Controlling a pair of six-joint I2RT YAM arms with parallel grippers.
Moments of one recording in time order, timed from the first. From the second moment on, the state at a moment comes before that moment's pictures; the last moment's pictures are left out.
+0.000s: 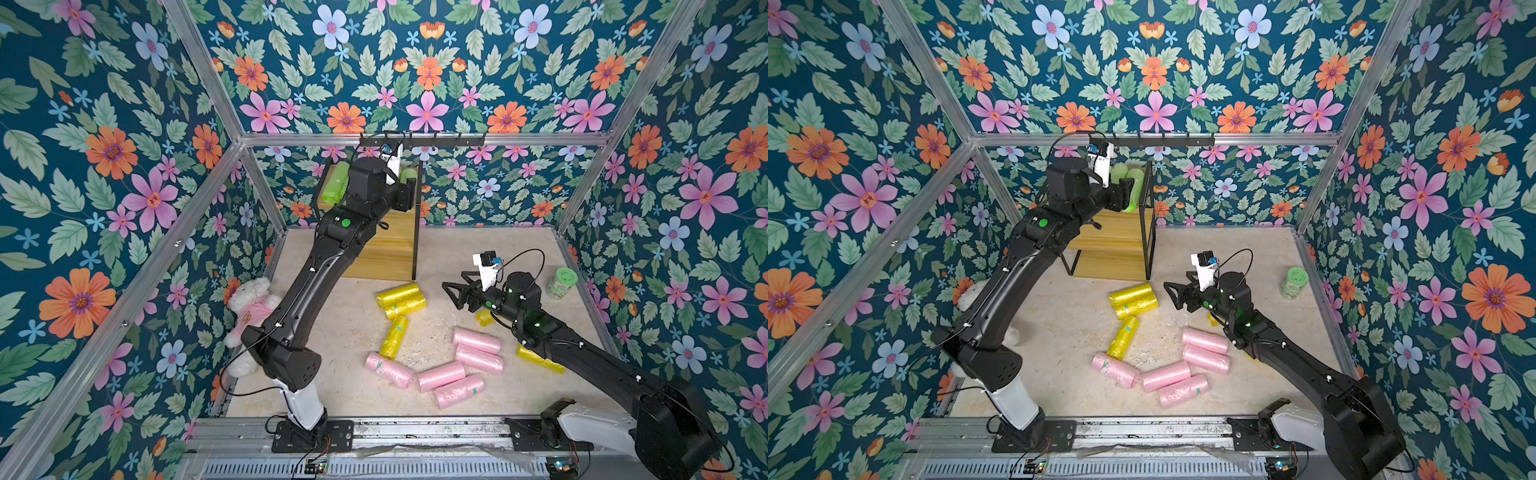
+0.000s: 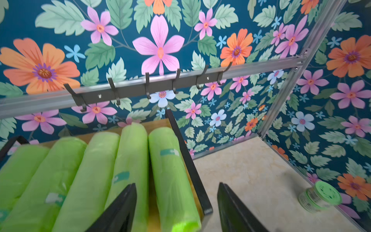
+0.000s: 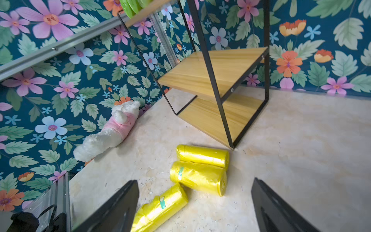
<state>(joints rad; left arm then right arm) -0.56 1.68 2.01 -0.51 -0.10 -0.06 0.55 1.19 0.69 0.28 -0.30 0.31</state>
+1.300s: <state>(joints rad) -0.57 1.09 0.85 -0.19 0.19 -0.32 0.70 1.41 0.71 -0.37 0.08 0.50</state>
